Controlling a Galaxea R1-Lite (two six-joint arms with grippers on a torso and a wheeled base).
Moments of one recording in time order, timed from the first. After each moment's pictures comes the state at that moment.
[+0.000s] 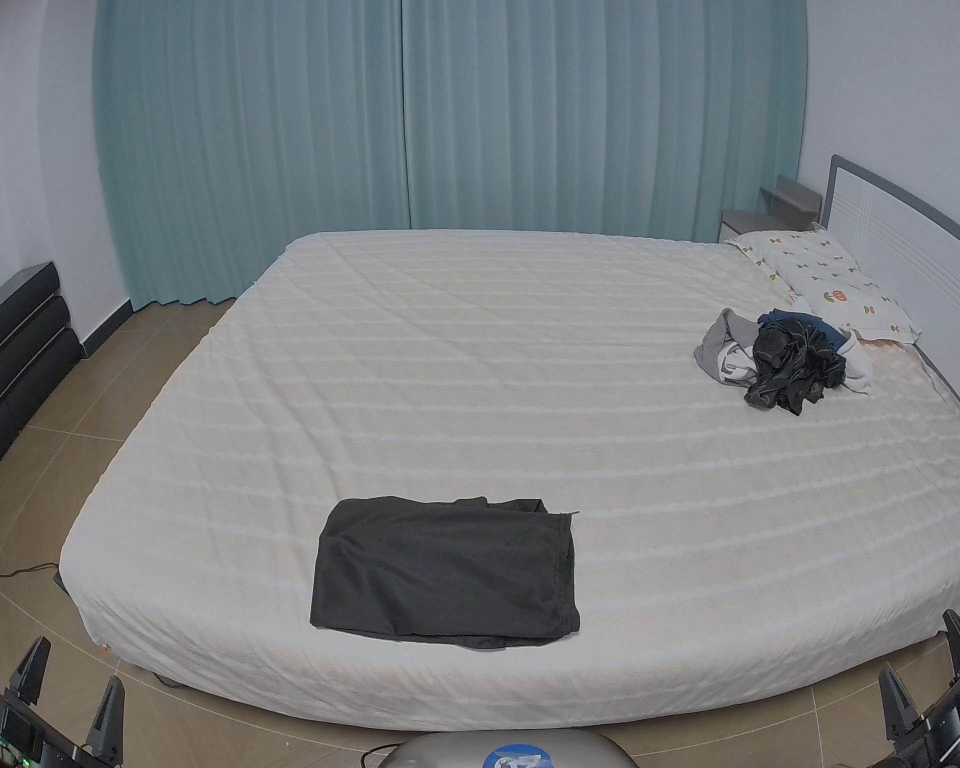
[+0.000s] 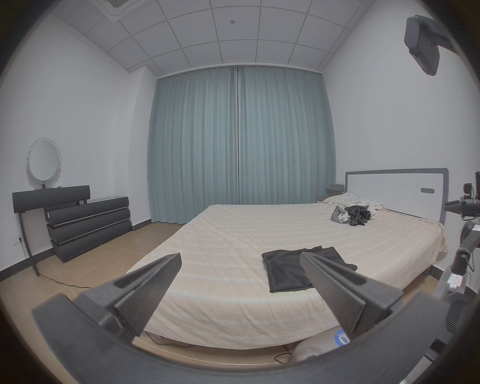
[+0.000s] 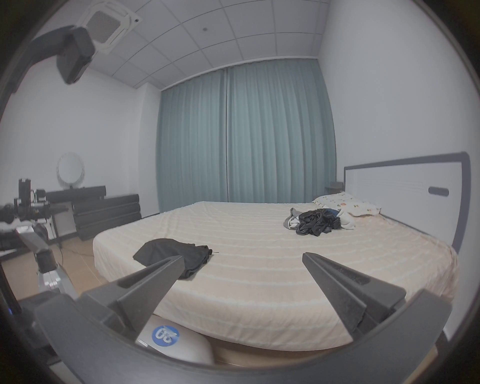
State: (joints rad) left arm 0.00 0.01 -0.02 0.00 0.00 0.01; right arm 0.00 0.01 -0.02 -0.01 0.08 -0.08
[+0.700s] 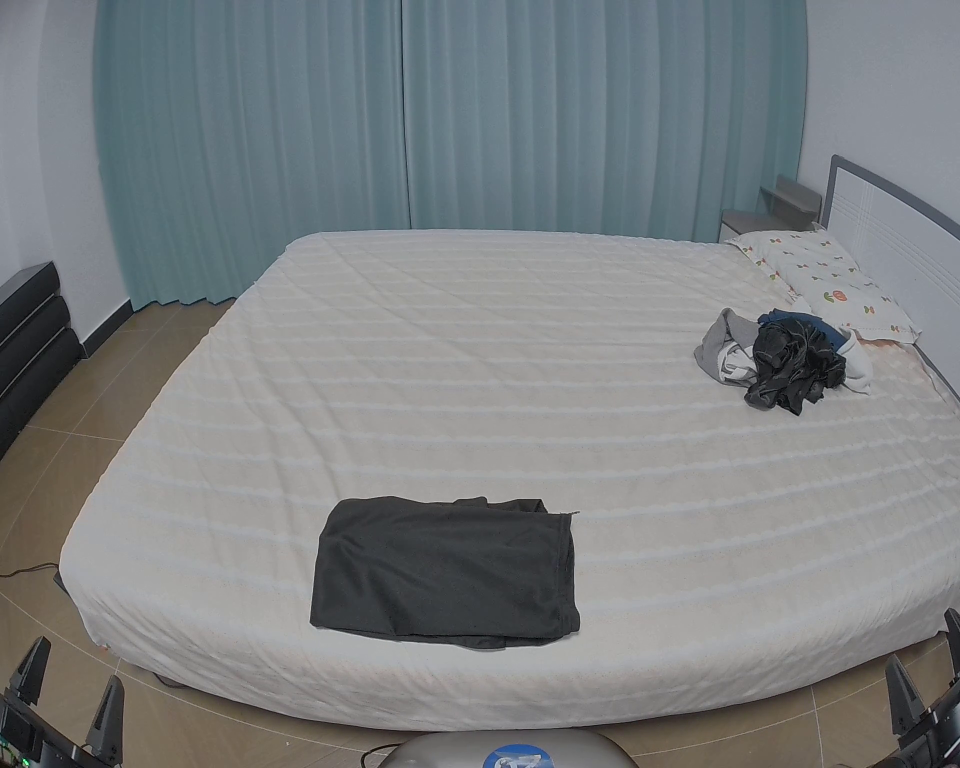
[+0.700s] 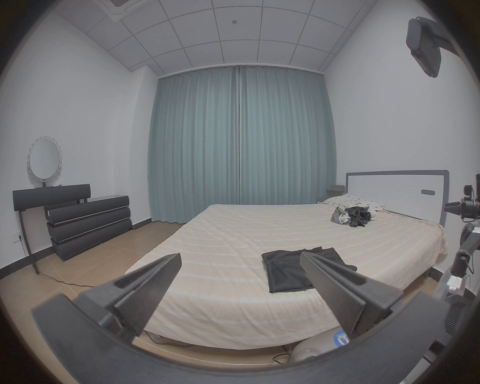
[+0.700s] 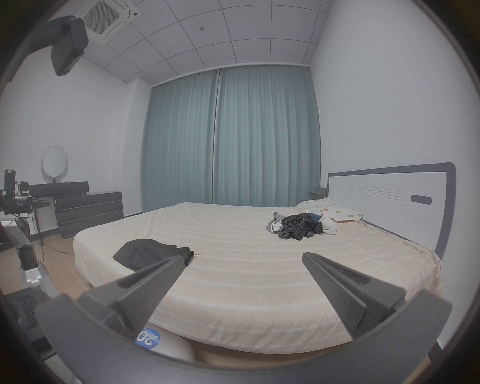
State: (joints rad) left arm 0.00 0.01 -0.02 0.00 0.00 0.00; right arm 0.00 0.01 -0.02 -0.02 0.07 -0.01
